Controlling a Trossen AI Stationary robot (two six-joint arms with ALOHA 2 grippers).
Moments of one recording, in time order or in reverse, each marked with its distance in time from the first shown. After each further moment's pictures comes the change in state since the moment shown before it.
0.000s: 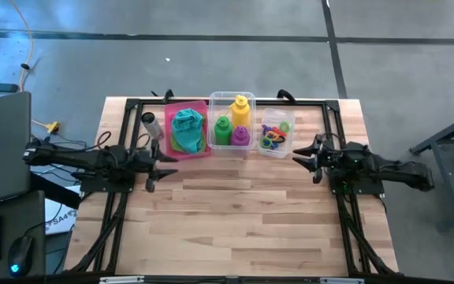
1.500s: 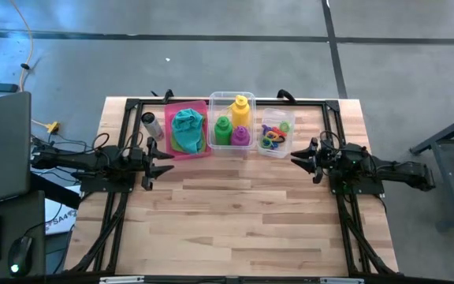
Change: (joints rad) left arm -0.010 -0.155 -0.126 0.087 -0.023 -0.008; right arm 0.000 0.017 -0.076 0.127 -0.039 0.193
